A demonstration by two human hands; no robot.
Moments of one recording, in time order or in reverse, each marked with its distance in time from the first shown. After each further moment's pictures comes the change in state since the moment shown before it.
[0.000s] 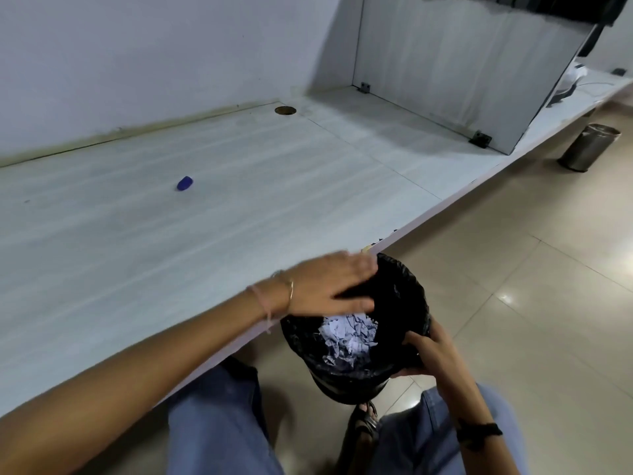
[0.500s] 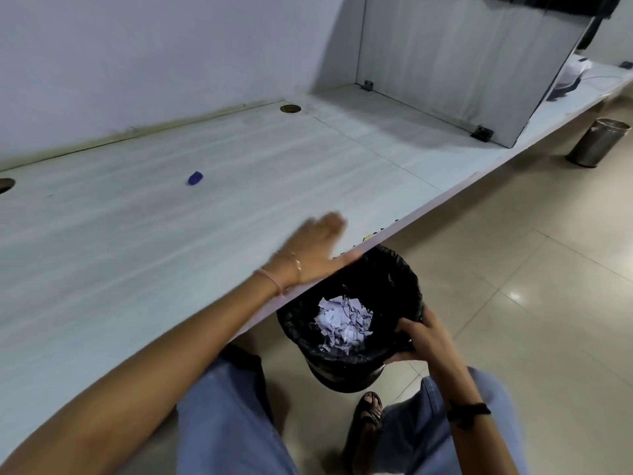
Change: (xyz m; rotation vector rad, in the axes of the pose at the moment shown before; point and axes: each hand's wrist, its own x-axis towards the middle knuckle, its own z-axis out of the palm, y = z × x) left_hand 0.002 -0.011 -0.003 -0.026 0.128 -0.410; right_hand -0.010 0.000 0.009 0.044 -0.014 0.008
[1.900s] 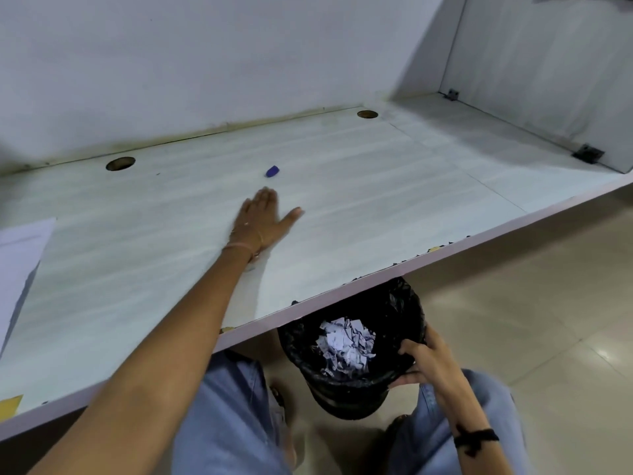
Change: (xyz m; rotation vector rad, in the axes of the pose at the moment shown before) left_hand -0.072 -0.146 -0.014 -0.082 0.111 -0.699; right_hand 0.005 0.017 0.053 -0.016 -0.276 0.037
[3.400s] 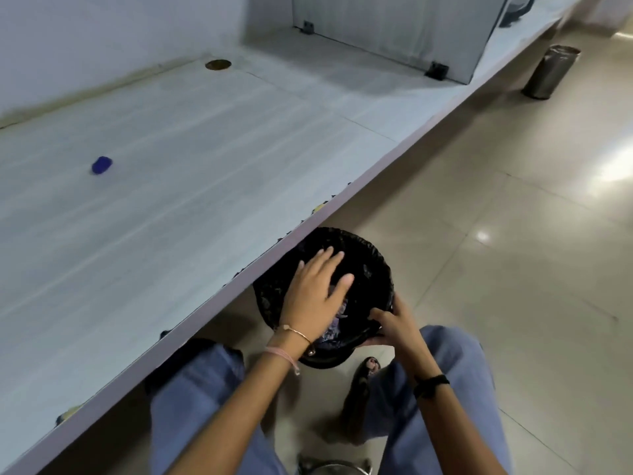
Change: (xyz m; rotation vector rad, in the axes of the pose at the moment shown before) left_hand -0.112 0.199 0.135 -0.494 -0.157 0.567; right_hand 0.018 0.050 -0.069 0.249 0.304 0.015
